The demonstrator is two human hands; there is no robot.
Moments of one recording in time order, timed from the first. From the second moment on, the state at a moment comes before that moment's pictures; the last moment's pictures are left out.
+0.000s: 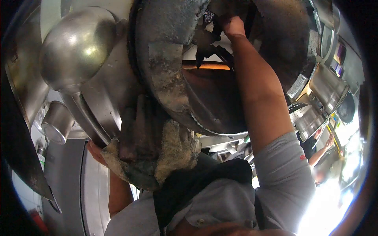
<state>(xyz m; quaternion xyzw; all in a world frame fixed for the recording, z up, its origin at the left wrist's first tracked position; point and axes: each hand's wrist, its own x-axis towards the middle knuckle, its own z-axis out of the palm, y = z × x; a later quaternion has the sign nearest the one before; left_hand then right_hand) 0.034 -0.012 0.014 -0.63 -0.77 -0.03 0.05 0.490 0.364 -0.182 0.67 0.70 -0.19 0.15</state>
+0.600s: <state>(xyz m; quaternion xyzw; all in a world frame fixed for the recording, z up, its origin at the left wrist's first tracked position) 0.008 -0.083 -0.004 -0.45 -0.87 -0.03 -0.19 0.555 0.312 -0.202 0.64 0.68 -0.35 0.04</state>
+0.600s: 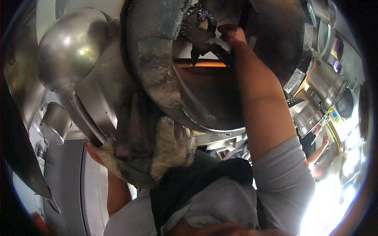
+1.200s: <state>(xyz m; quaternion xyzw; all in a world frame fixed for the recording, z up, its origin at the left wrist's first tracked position) 0.012 -0.058 0.005 -0.42 -0.88 -0.08 -0.20 0.552 0.314 -0.208 0.63 0.73 -0.27 0.06</state>
